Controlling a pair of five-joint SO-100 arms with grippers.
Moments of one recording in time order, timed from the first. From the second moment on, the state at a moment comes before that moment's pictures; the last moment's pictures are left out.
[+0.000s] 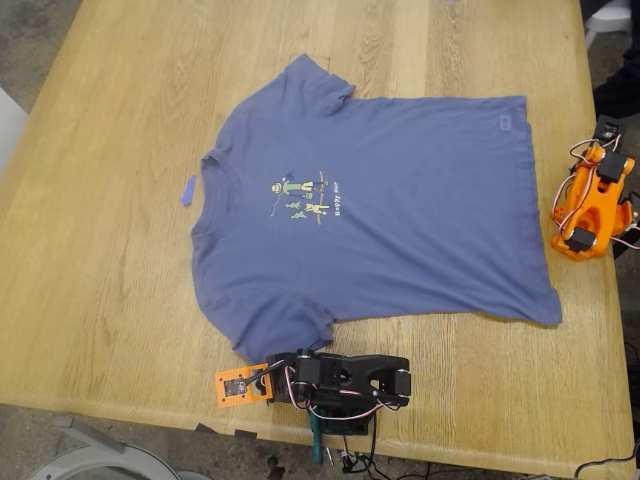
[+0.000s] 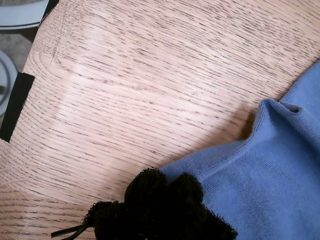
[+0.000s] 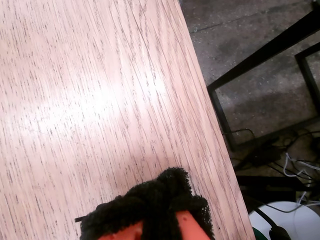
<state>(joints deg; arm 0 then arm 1) -89.1 200.4 176.6 81.3 -106.9 107.7 195.1 183.4 72.0 -95.4</state>
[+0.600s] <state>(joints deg) -87.2 200.4 176.6 81.5 -104.2 104.3 195.1 183.4 71.9 -96.1</state>
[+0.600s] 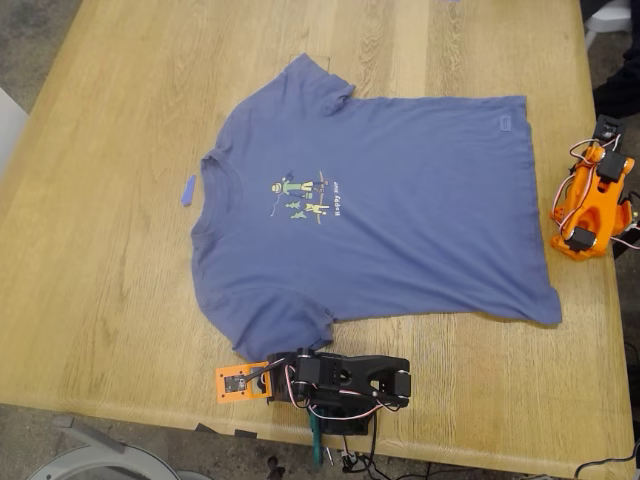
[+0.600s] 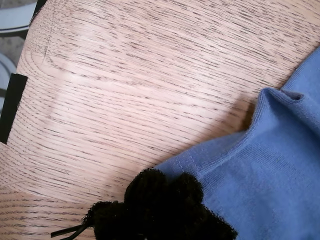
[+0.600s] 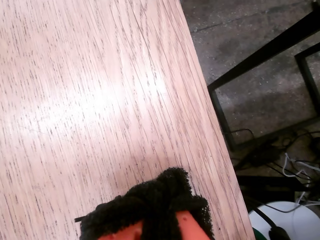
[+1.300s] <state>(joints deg) -69.8 200.4 165.5 71.8 -97.6 92.0 194.7 161.9 60.8 -92.3</state>
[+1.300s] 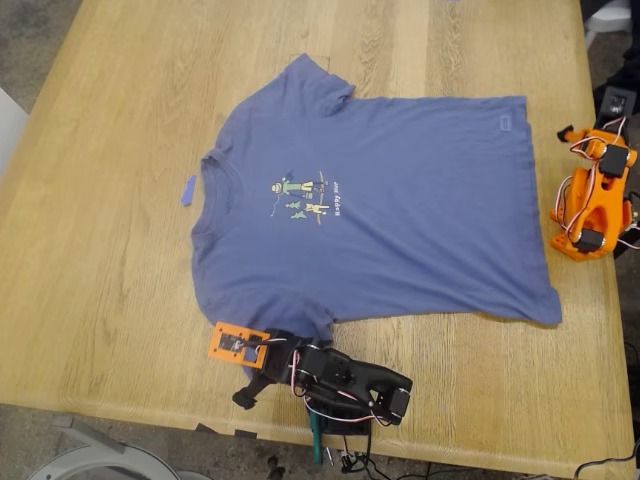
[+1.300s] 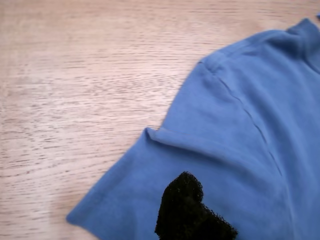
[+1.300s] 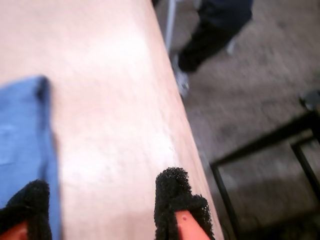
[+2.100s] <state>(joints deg) -36.8 155.2 90.2 104.0 -93.9 27.3 162.5 93.9 97.2 -93.8</state>
